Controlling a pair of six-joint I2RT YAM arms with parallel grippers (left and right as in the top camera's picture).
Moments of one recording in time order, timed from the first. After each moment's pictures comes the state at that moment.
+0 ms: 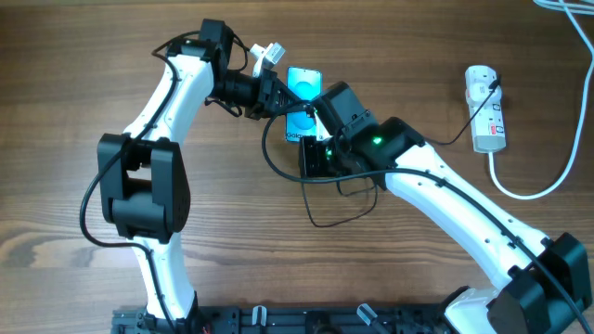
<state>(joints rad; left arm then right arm) -0.18 2.12 1.72 -1.10 1.18 0.04 0.65 1.60 1.29 -0.76 -0.26 0.57</state>
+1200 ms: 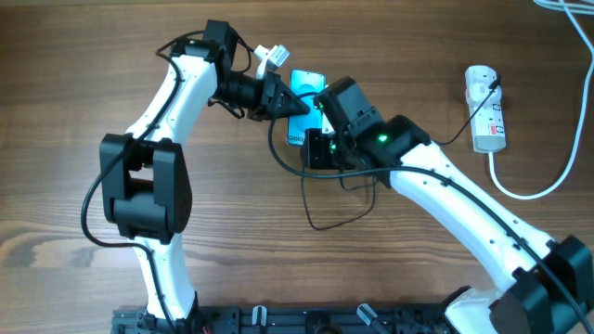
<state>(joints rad) -0.19 2.12 1.72 -1.10 1.17 0.06 0.62 1.58 1.29 -0.77 -0.18 0.59</state>
